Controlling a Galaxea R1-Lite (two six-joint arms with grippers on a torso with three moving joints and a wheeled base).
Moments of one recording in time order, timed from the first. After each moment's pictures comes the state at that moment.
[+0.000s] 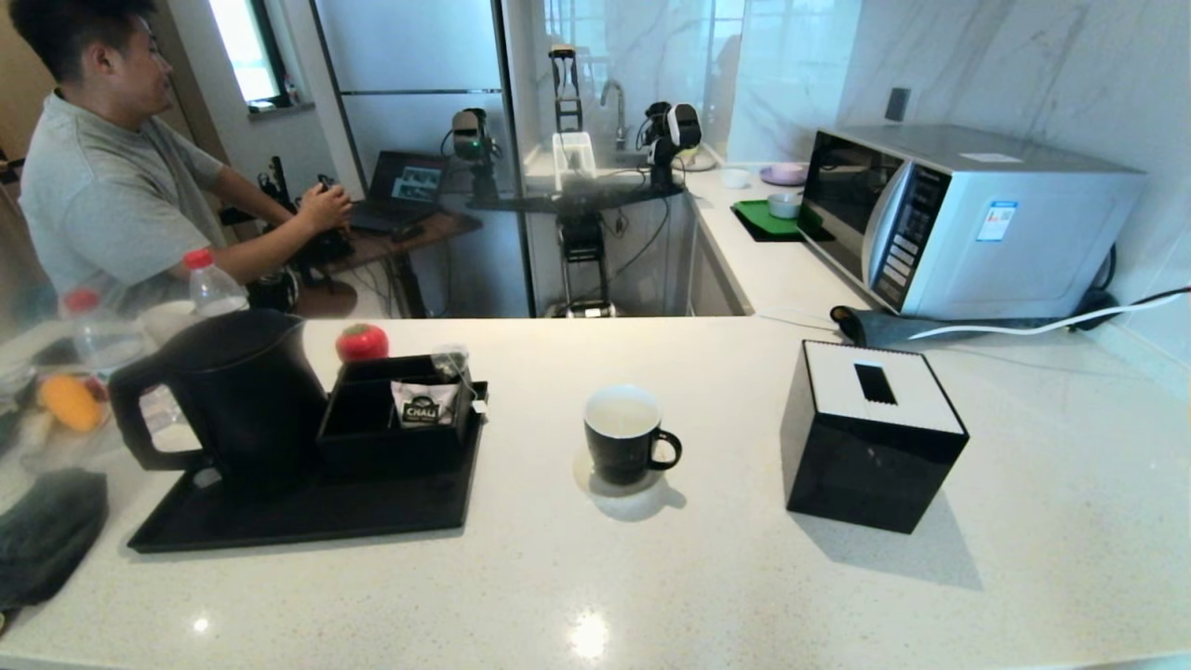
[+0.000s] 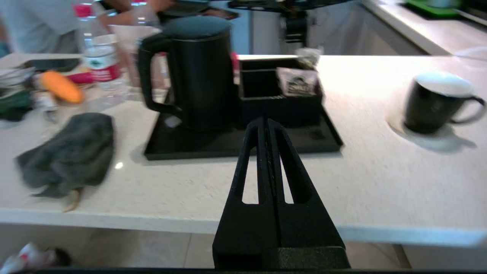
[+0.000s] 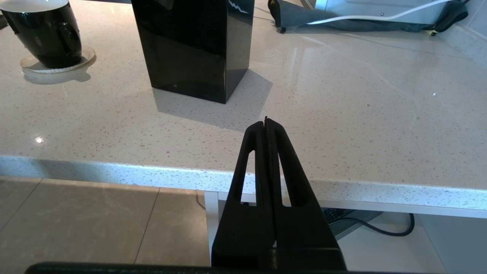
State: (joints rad) left arm 0.00 0.15 -0.31 0.12 0.06 0.01; right arm 0.00 0.00 0.00 0.00 0.02 -0.07
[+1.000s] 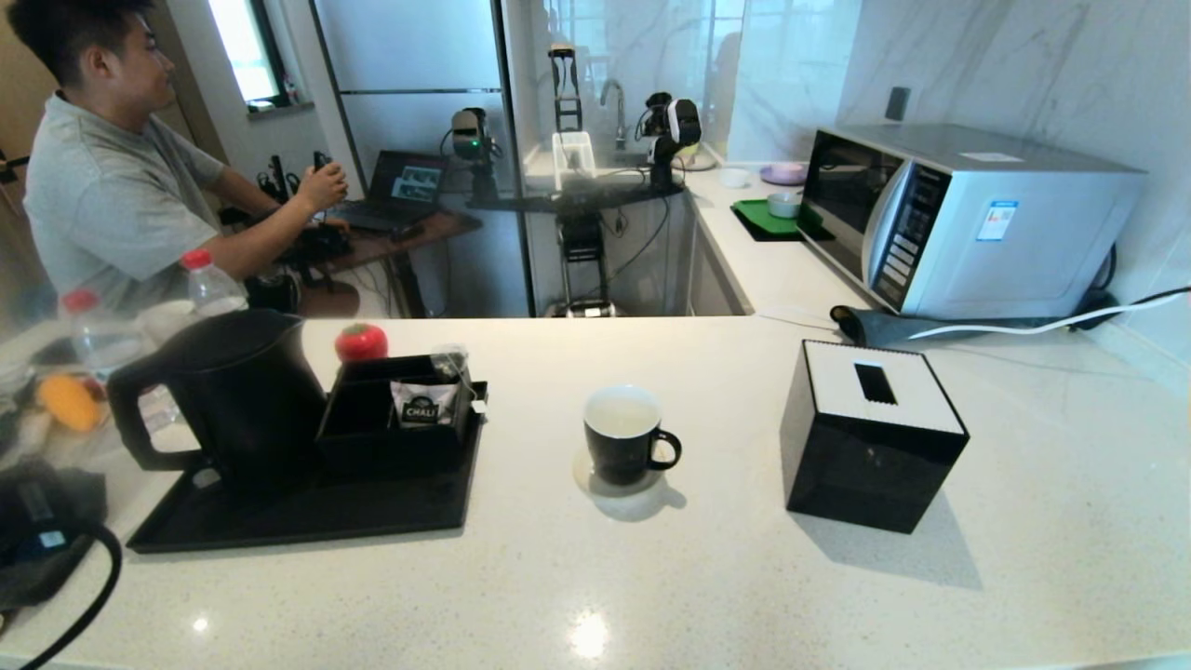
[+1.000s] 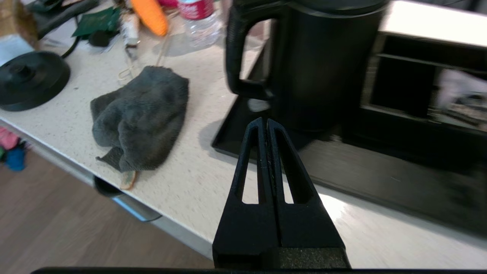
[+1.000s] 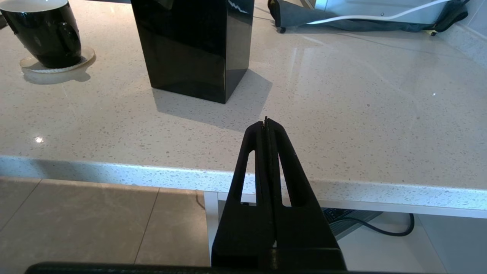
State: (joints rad) left arm 0.21 1.06 -0.37 -0.40 0.27 -0.06; right arm 0.00 0.00 0.00 0.00 0.02 -0.07
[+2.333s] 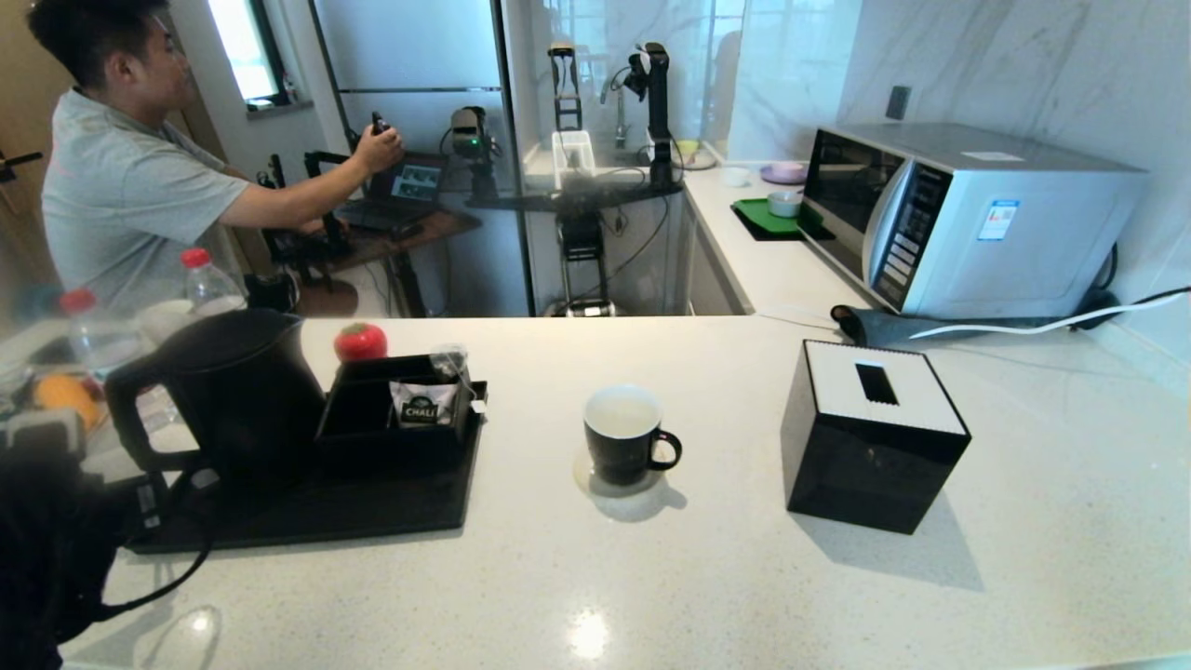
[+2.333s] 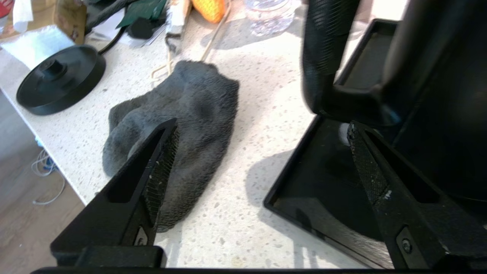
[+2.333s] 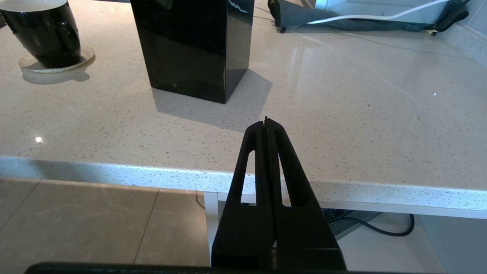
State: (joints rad) left arm 0.39 1.95 -0.18 -1.52 0.36 0.09; right arm 0.00 0.00 0.00 0.00 0.02 -0.07
